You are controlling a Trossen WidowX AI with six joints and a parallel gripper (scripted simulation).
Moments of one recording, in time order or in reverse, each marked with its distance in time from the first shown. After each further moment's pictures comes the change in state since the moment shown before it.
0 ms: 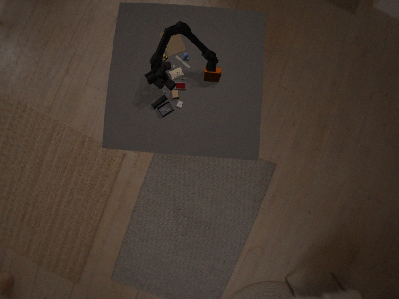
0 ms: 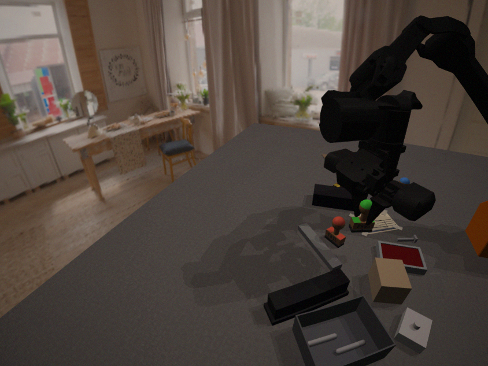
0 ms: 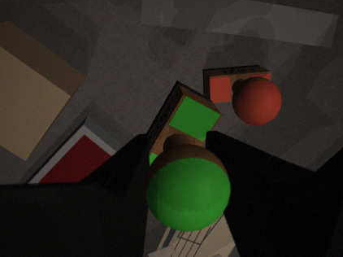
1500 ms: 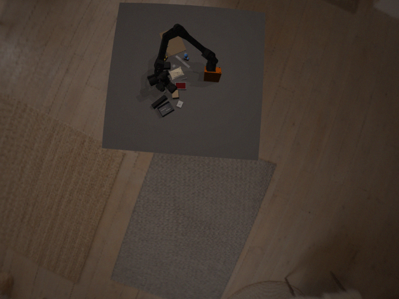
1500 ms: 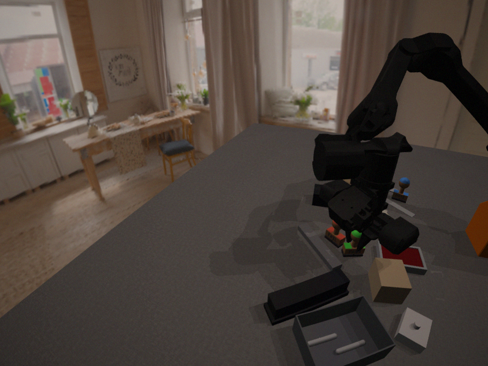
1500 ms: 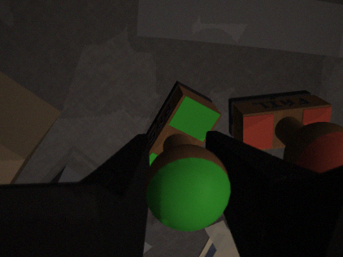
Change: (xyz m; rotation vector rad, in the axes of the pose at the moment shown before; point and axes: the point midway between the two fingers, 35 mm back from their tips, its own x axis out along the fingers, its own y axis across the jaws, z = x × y) arm 0.065 -0.001 0.000 0.016 0.000 0.005
